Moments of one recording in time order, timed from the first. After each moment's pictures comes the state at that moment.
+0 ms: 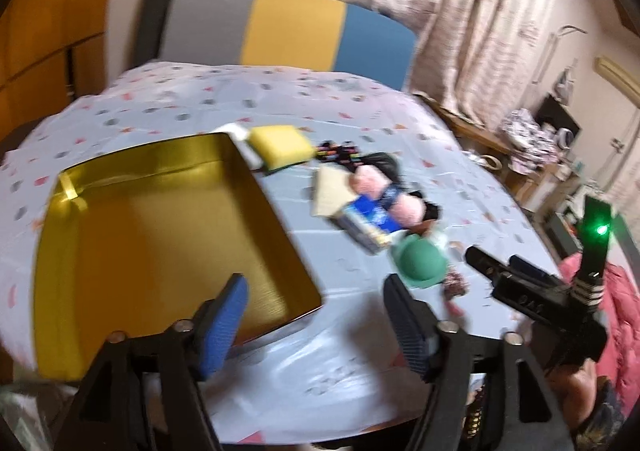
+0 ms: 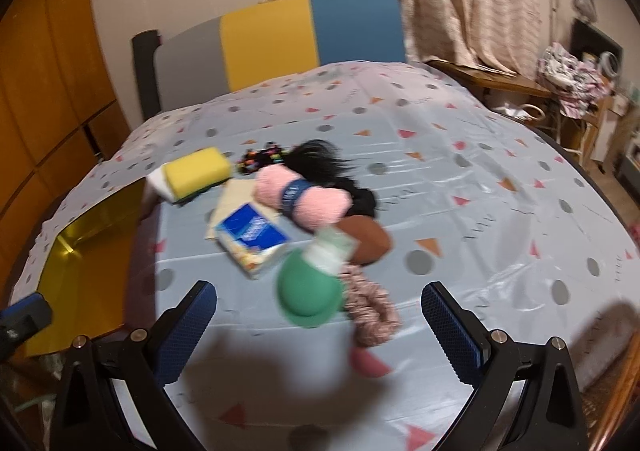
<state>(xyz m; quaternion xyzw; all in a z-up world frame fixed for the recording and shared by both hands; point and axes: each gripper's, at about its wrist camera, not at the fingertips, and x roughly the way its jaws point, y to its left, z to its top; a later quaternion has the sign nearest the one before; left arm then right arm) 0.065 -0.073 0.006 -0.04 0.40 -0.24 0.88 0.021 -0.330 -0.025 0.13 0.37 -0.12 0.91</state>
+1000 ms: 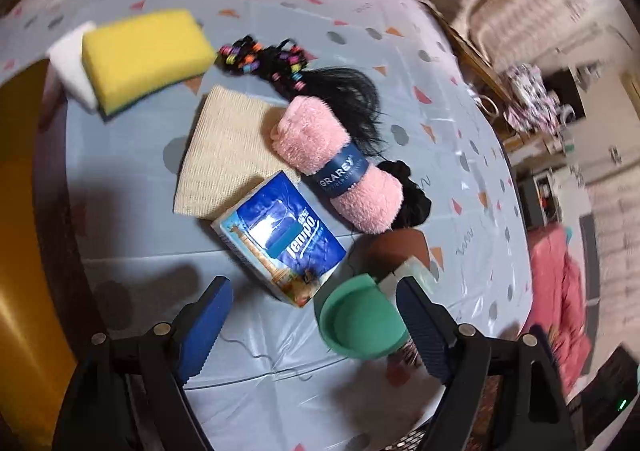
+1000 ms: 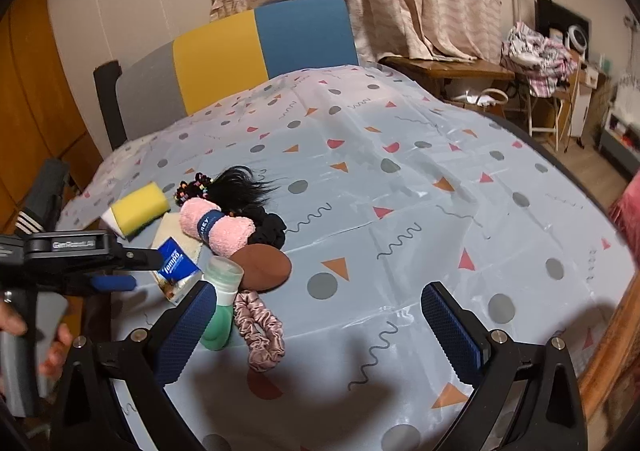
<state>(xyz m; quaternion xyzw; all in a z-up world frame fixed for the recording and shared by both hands) 0.202 -0.217 -0.068 -0.09 0.62 -0.26 0.74 -0.002 -0.423 -0.022 0.18 0.35 -0.16 0.91</state>
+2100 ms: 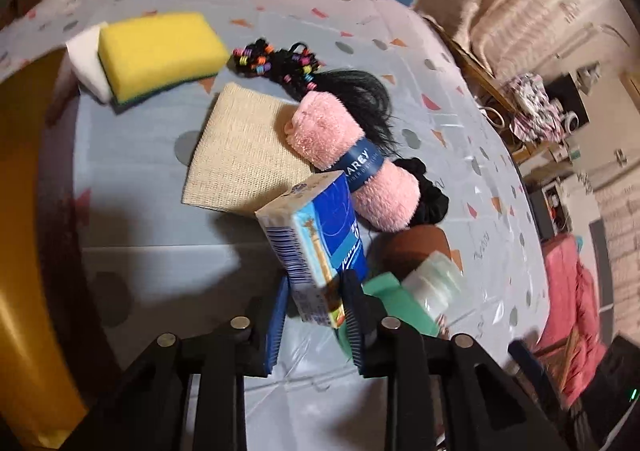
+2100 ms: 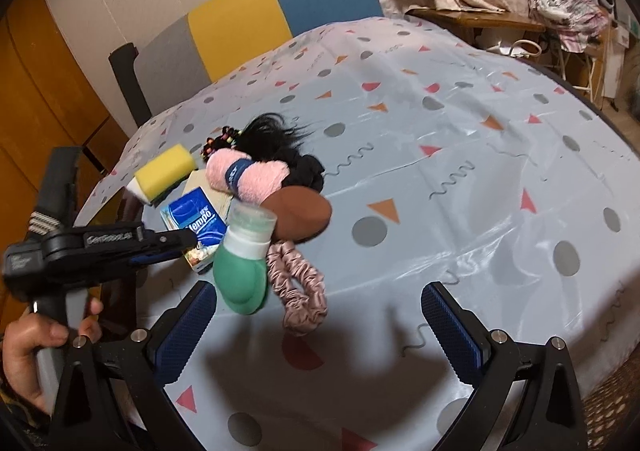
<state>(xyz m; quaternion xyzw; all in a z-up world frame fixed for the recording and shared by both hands) 0.180 -0.207 -0.076 -0.06 0.57 -0.26 0.78 0.010 -0.407 -0.061 0.23 0.41 -0.08 0.88</state>
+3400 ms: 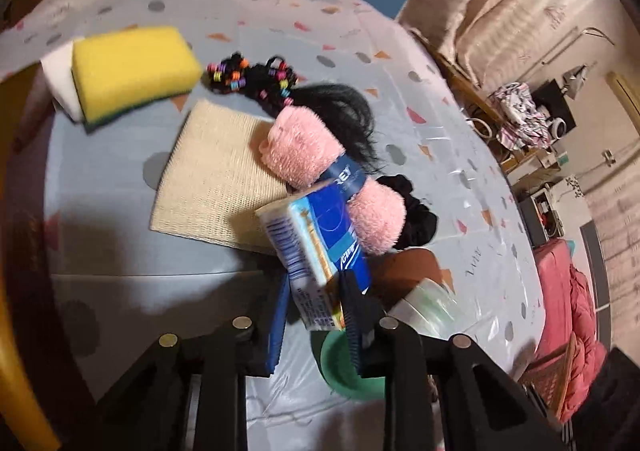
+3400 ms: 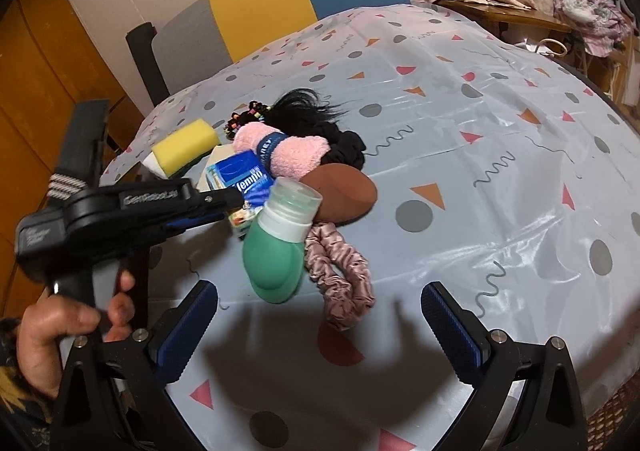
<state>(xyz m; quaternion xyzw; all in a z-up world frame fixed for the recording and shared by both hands) 0.188 -0.228 -0.079 -0.08 0.53 -0.28 0.79 0.026 -0.381 -0.069 0.21 0.42 -0.05 0.88</state>
